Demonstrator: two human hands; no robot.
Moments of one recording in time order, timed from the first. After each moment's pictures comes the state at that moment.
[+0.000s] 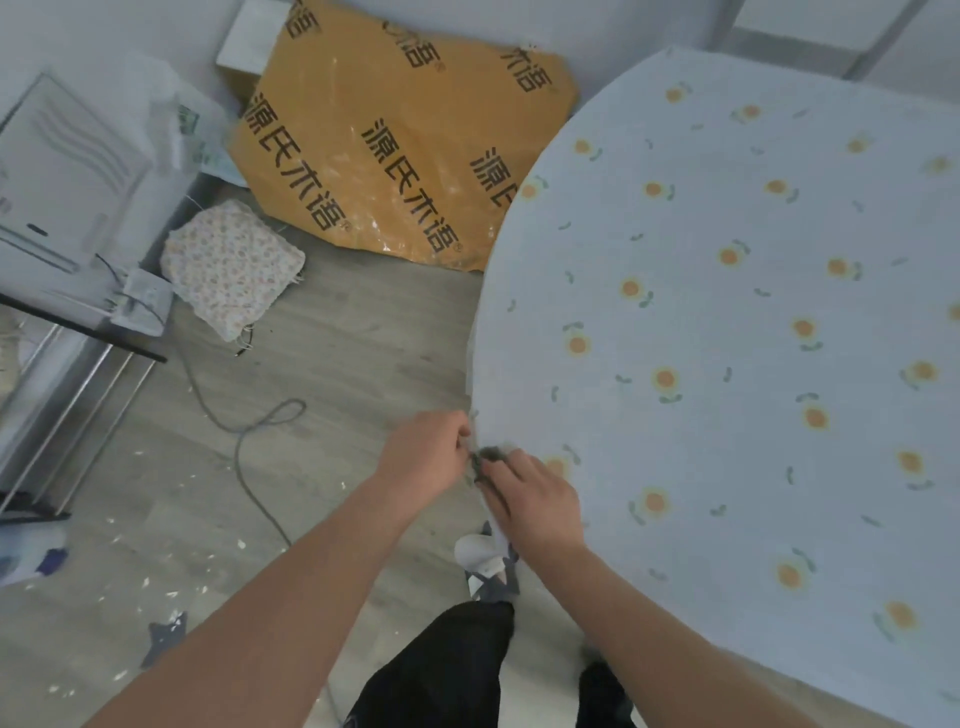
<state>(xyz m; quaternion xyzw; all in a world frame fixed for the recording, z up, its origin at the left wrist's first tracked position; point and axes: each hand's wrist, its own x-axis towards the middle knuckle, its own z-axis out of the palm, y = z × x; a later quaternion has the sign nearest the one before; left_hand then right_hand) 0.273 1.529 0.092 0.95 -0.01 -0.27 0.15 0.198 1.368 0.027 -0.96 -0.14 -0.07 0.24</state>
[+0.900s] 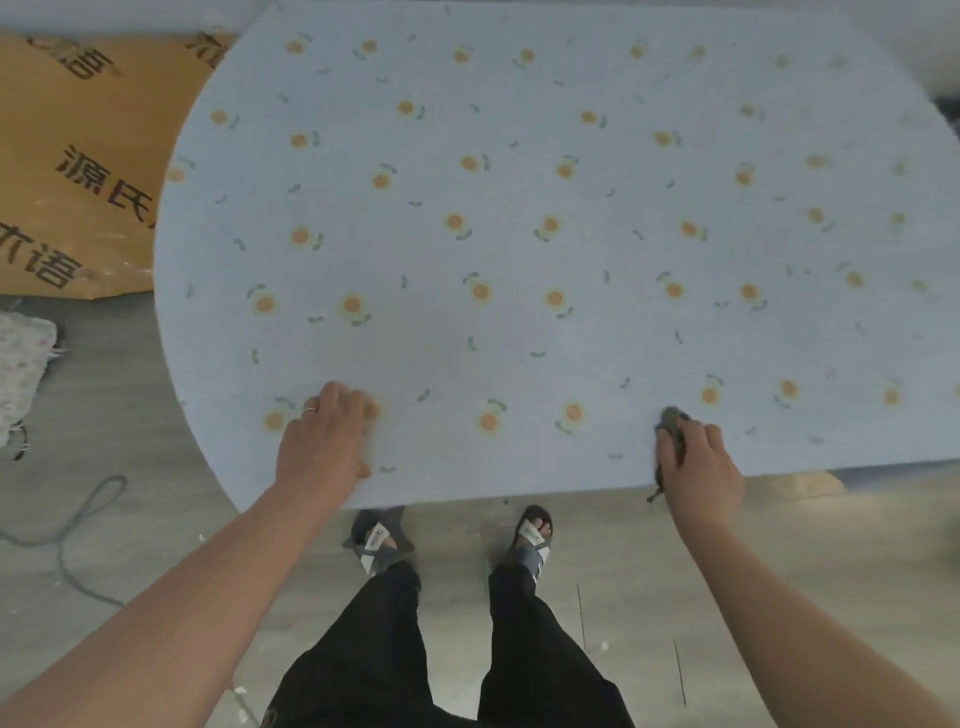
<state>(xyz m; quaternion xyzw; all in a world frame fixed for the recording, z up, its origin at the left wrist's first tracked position) 0.183 1.323 0.113 0.94 -0.23 -0.24 -0.06 -0.042 0.946 0.058 -0.91 0.40 -0.01 0.11</state>
